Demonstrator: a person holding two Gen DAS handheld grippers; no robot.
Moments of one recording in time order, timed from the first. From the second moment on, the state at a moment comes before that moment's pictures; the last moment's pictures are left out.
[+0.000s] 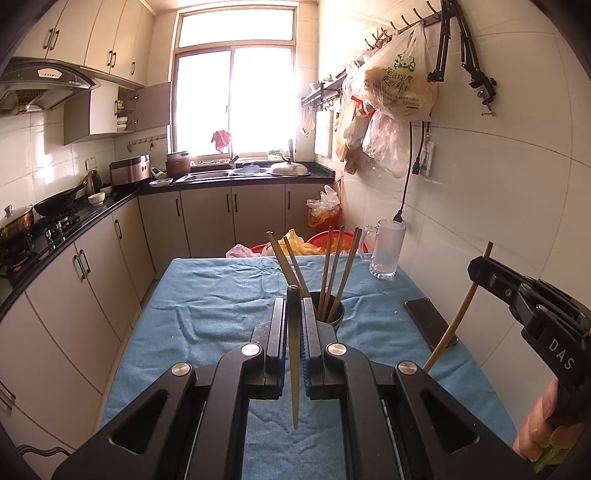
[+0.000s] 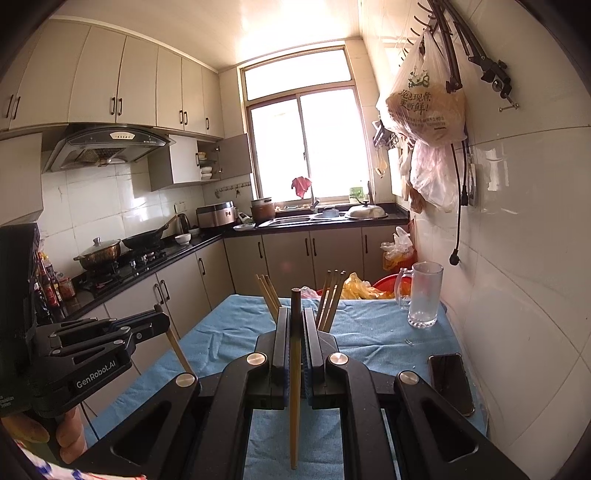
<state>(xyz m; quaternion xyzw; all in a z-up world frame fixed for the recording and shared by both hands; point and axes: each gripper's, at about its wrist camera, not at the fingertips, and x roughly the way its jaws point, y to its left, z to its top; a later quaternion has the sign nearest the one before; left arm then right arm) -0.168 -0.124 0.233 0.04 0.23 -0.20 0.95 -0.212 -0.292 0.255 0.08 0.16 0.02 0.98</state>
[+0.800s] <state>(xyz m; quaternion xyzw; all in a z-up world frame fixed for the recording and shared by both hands) -0.169 -0.127 0.237 0.04 0.23 -0.20 0.95 -0.208 -0.292 0.262 0.09 0.15 0.03 0.98</state>
